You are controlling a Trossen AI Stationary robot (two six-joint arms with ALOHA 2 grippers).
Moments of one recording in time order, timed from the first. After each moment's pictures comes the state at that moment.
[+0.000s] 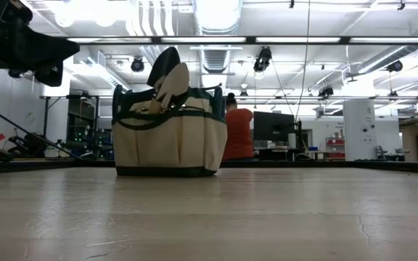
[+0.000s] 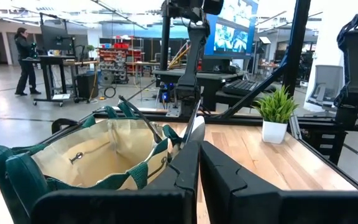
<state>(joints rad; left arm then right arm) -0.44 0.02 0.01 0.07 -0.50 -0.01 -0.23 0.97 0.98 -0.08 -0.52 -0.15</state>
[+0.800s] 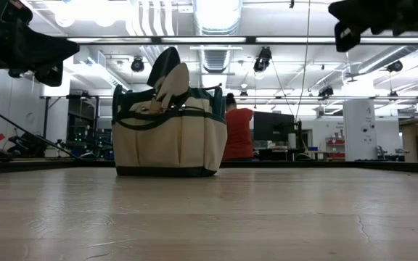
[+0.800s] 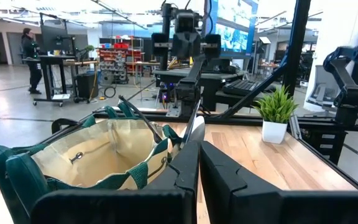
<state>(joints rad) -0.44 0.02 0.01 0.07 -0.49 -0.01 -0.23 0.45 0.38 0.06 -0.39 0.07</state>
